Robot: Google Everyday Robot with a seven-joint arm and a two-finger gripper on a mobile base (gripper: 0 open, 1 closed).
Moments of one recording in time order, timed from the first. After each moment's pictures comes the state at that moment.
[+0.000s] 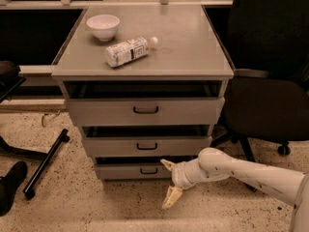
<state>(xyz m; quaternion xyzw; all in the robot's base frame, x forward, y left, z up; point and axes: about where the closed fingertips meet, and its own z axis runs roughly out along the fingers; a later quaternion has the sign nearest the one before) 0.517 -0.041 0.406 -0.66 0.64 0.23 0.30</state>
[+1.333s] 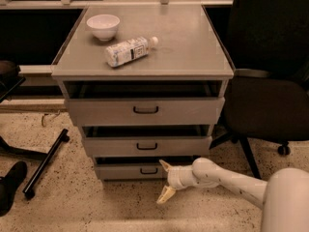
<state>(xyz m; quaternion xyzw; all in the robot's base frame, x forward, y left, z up) 0.578 -0.034 0.305 -0.64 0.65 0.20 0.37</state>
